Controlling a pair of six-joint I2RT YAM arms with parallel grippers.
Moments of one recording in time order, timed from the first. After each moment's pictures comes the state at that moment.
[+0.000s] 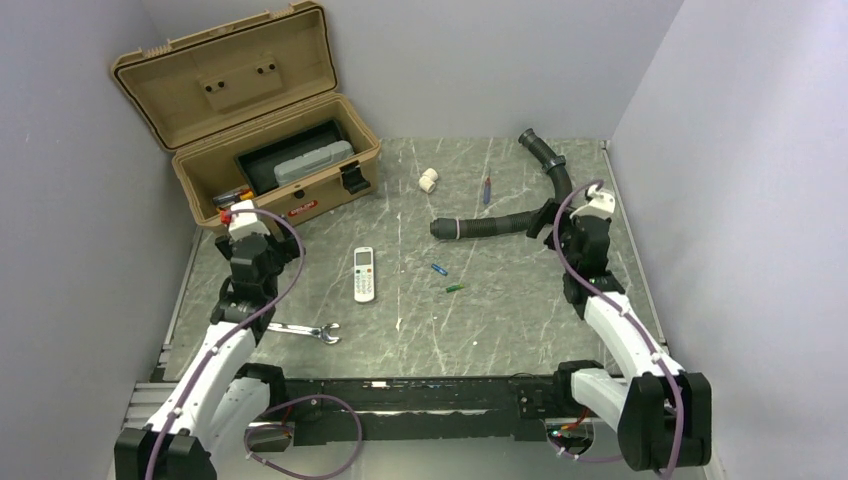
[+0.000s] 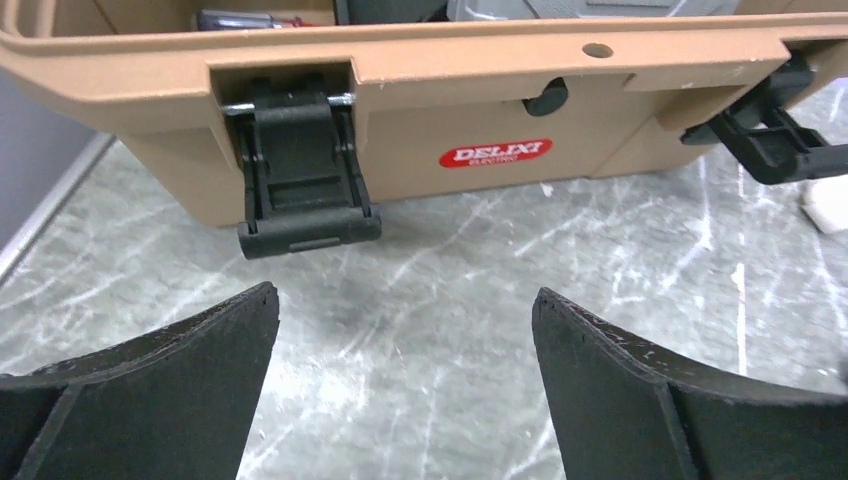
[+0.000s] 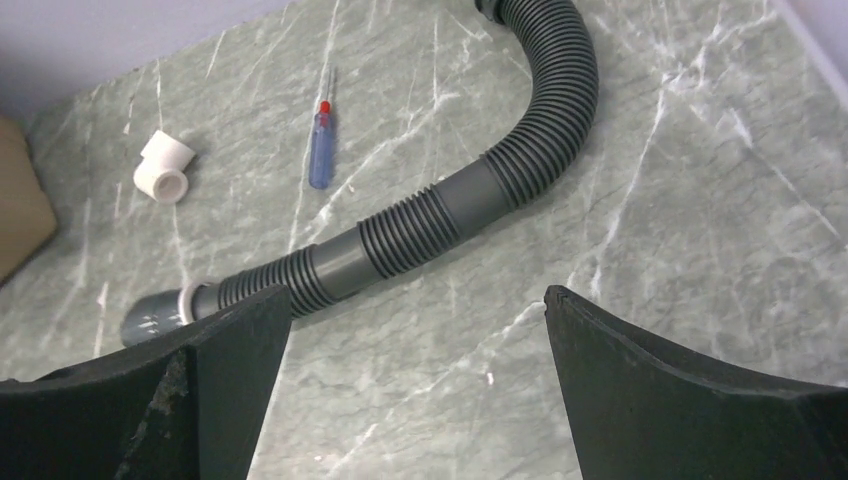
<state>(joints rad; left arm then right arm) -0.13 0.80 0.41 0.15 -0.39 -0.27 0.06 1.00 0.47 0.27 0.12 0.30</state>
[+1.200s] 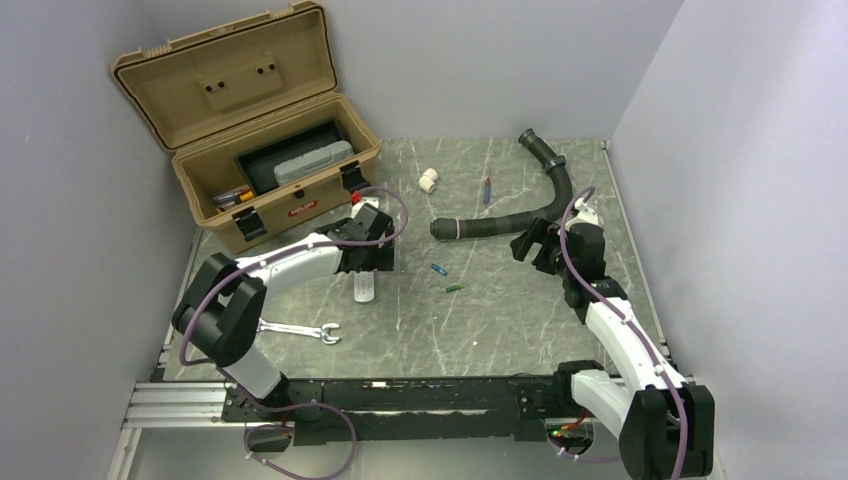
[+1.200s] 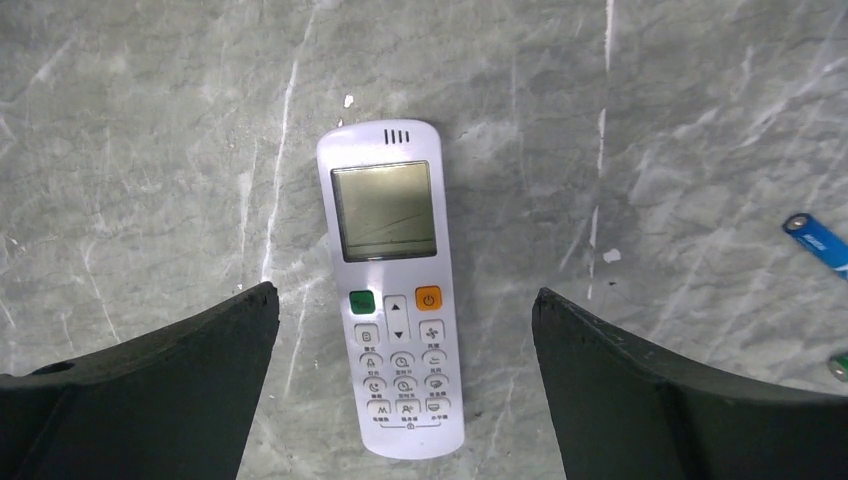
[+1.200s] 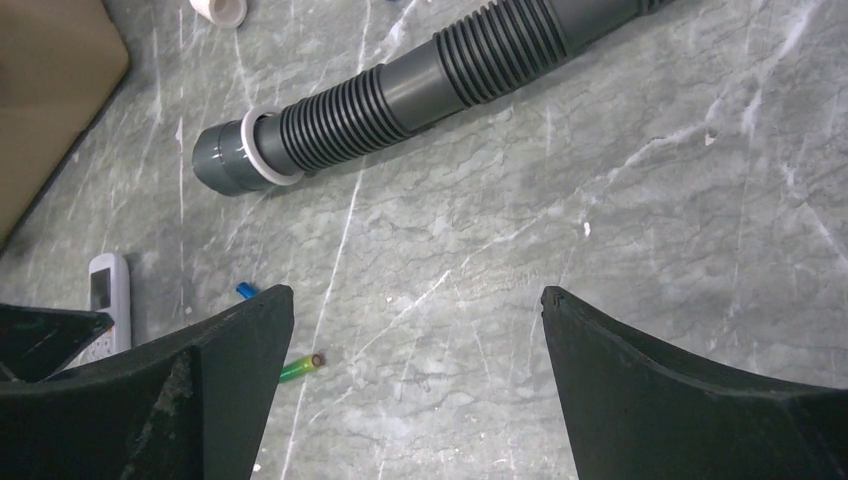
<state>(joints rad) -0.64 1.59 1.00 -0.42 -0.34 -0.52 0.07 0.96 0.51 -0.07 -0.12 0.46</state>
